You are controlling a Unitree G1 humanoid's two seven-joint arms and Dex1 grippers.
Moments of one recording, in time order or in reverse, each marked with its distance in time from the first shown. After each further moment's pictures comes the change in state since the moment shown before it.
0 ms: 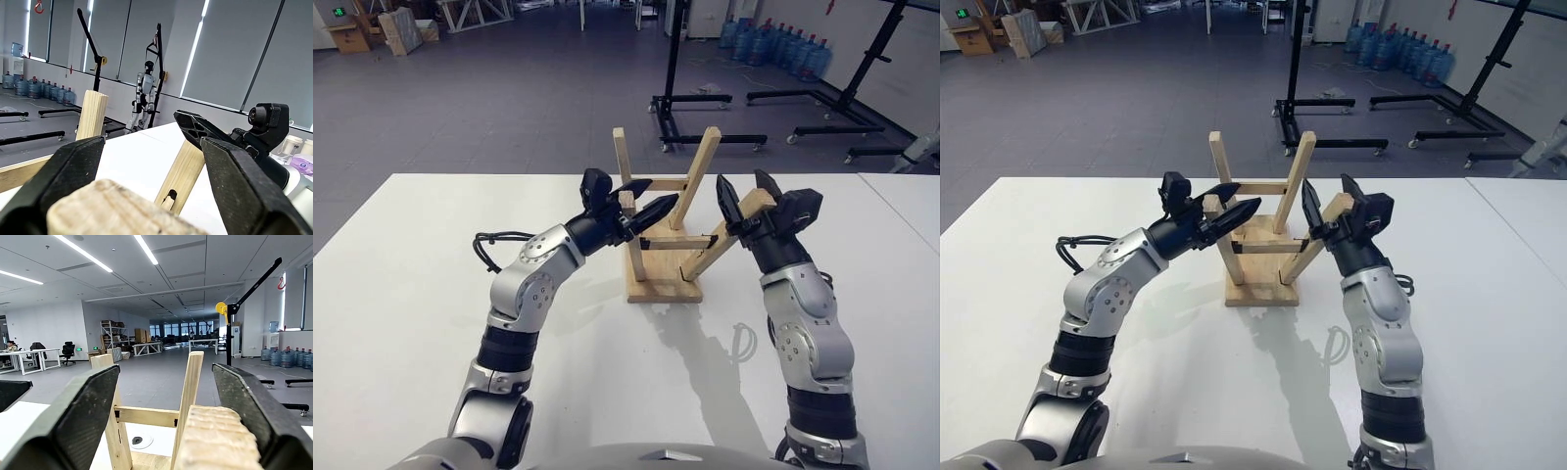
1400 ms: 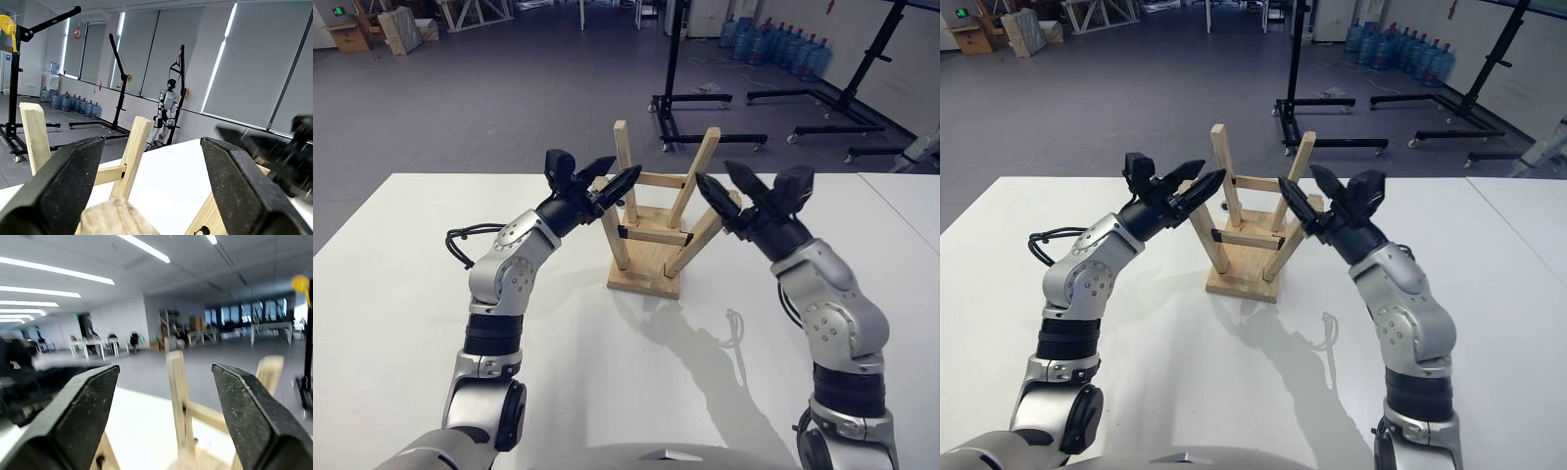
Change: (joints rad) left arm -0.050 0.046 0.160 0.076 -0.022 -0.035 -0.001; right arm -0.137 -0.160 -0.105 -0.044 0.318 0.268 0.229
